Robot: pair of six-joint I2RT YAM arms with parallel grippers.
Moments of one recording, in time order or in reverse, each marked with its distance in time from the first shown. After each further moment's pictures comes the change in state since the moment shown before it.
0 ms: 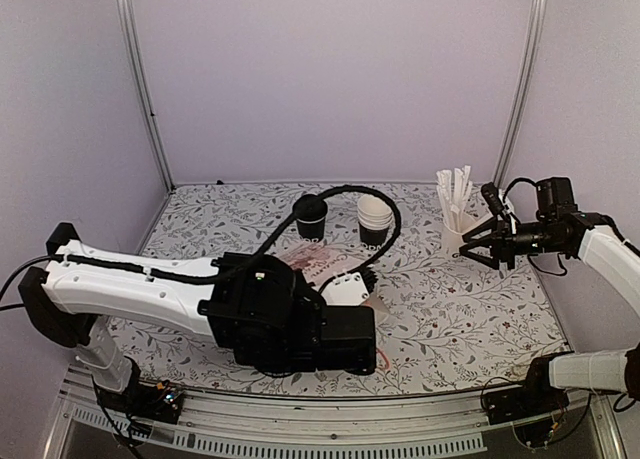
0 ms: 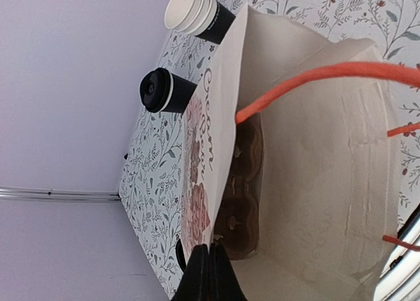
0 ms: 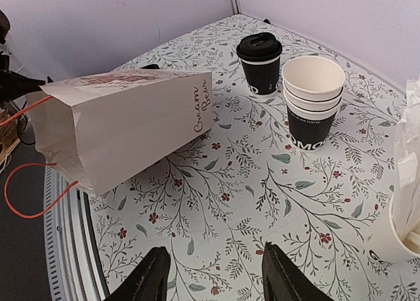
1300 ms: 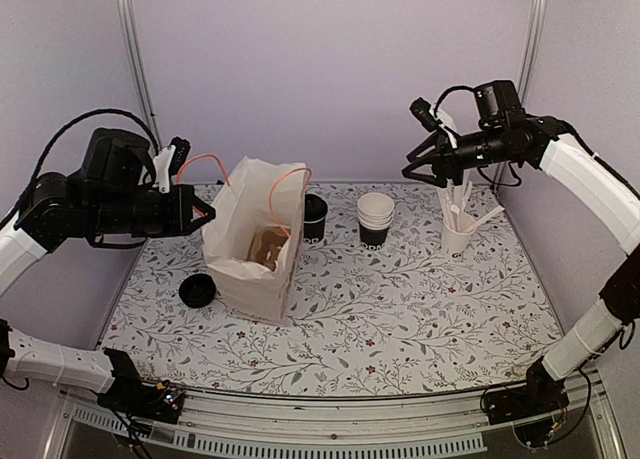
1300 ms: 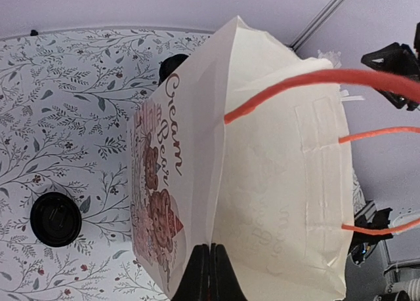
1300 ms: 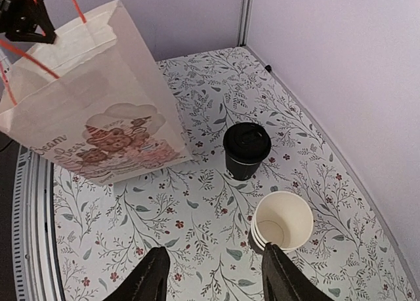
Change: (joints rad) left arm 0.739 -0.781 -0.408 0.445 0.792 -0.275; right arm 0.370 0.406 0.749 -0.126 0.296 0.040
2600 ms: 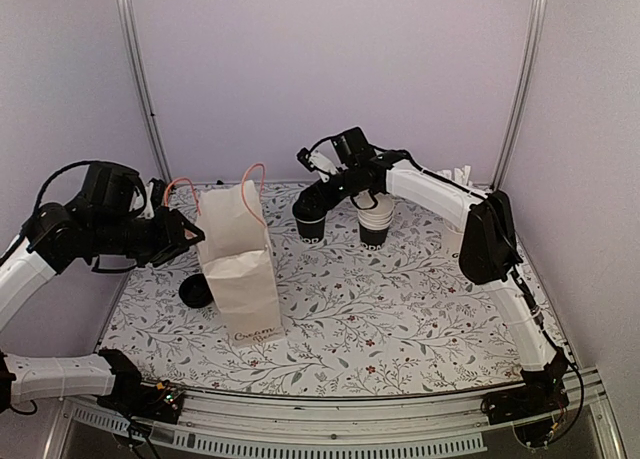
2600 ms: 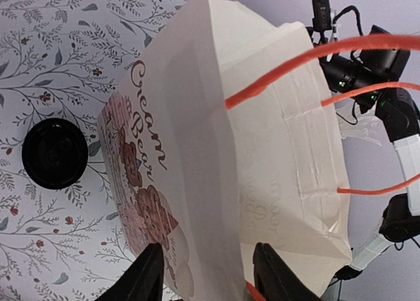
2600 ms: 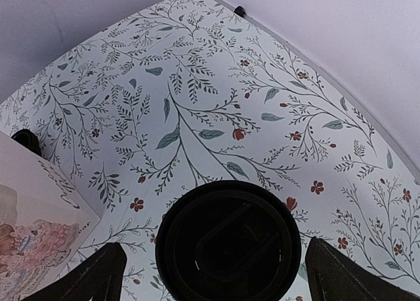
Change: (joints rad) left arm 0.279 -0.138 -0.268 0.048 0.233 -0.231; right arm 0.291 1.009 0.817 0.135 0.424 0.359
